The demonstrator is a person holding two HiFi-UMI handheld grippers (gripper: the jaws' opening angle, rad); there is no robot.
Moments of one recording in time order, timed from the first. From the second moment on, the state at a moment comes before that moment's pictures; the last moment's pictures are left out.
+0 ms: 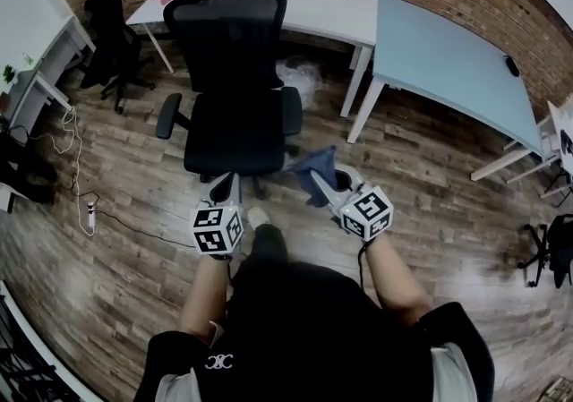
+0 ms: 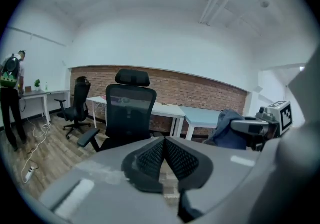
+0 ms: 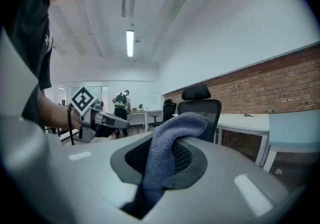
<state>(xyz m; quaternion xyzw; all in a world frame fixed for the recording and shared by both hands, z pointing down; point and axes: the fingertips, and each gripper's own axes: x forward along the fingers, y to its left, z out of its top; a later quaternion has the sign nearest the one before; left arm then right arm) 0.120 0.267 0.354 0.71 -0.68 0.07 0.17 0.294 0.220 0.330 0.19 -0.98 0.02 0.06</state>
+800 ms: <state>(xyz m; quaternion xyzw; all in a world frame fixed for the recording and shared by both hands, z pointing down) 0.101 0.439 0.344 0.71 -0.68 0.06 0.15 0.304 0.363 0.292 0.25 -0.97 0.01 0.02</state>
